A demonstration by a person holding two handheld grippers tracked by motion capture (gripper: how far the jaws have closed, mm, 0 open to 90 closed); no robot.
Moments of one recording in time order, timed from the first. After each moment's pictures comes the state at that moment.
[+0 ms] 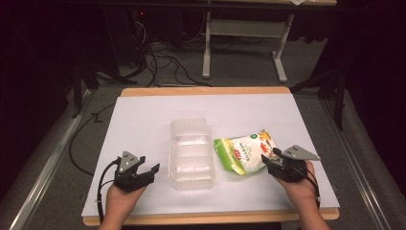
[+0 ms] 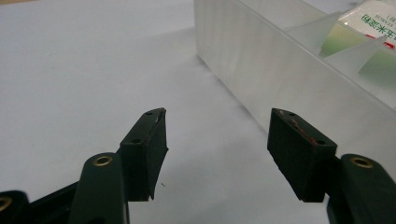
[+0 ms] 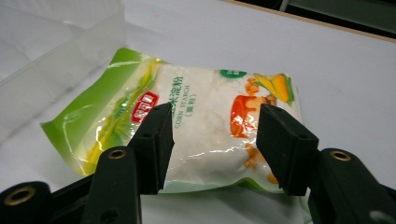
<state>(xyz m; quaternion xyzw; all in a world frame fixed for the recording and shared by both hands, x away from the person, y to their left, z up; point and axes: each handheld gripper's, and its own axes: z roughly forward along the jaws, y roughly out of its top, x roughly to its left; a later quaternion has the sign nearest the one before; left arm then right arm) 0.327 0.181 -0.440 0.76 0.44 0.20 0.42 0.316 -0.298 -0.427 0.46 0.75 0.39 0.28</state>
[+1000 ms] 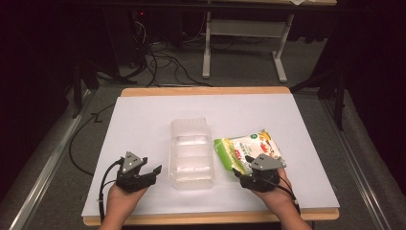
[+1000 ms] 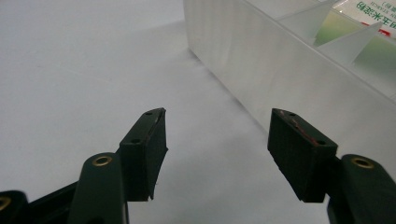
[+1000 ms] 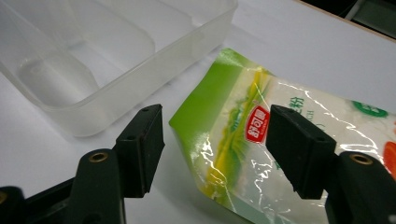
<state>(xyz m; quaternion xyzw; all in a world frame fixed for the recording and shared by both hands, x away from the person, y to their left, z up) 0.328 0.176 -0.442 0.78 0.43 0.20 0.42 0.304 -0.221 -0.434 0.37 0.81 0.38 0.25</state>
